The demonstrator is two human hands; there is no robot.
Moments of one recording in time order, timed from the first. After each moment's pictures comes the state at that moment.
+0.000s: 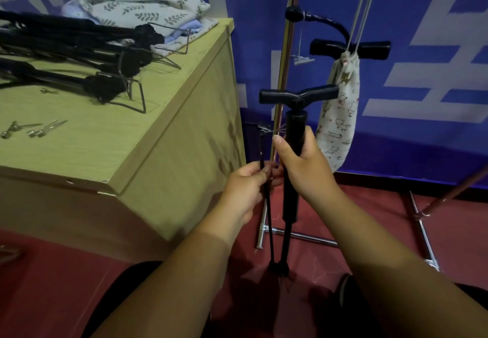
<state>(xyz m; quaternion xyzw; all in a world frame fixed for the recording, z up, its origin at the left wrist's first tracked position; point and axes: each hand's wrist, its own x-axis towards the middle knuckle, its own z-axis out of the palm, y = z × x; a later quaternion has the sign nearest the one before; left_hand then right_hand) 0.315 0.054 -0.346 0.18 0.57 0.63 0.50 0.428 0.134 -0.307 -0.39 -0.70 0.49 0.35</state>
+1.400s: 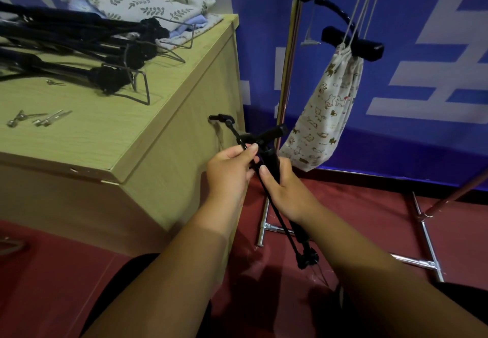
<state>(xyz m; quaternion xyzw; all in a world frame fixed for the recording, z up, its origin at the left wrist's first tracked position) 0.298 0.047 -0.322 0.11 0.60 0.71 0.35 0.425 0.114 -0.368 -0.34 -0.75 0.54 0.20</state>
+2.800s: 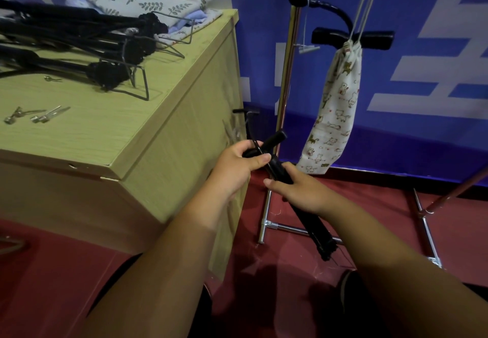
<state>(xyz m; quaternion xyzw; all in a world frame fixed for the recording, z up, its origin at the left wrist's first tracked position) 0.271 0.055 -0.341 0.32 0.66 0.56 0.38 0.444 0.142 -0.370 -0.36 -0.76 0.54 0.08</state>
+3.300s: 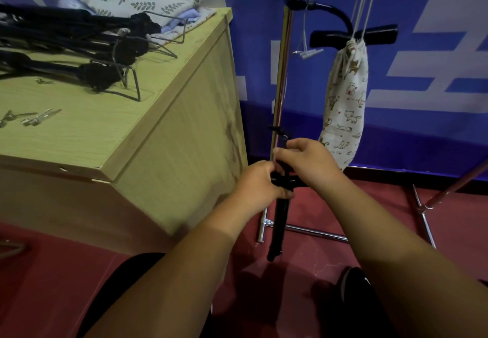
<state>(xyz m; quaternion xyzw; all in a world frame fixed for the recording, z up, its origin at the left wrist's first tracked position) 0.317 0.061 -0.362 0.48 0.76 0.33 0.30 0.435 0.155 -0.326 -0.46 -0.72 0.49 0.21</state>
